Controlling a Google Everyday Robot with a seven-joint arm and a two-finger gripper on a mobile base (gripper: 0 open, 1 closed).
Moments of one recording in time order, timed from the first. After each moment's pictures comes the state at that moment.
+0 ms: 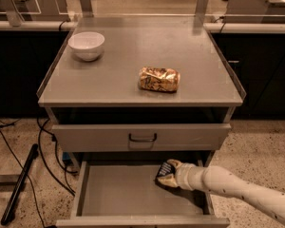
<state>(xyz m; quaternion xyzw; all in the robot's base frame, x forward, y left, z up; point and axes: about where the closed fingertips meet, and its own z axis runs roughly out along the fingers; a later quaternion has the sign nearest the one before) 0.548 -0.116 0.416 -0.46 0.78 0.14 0.40</state>
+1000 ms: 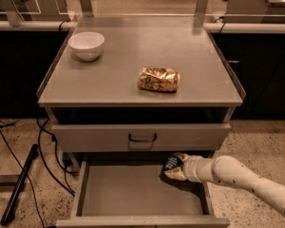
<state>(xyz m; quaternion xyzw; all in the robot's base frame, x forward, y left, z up) 0.561 -0.146 0.445 -0.49 0.76 0.14 0.40</state>
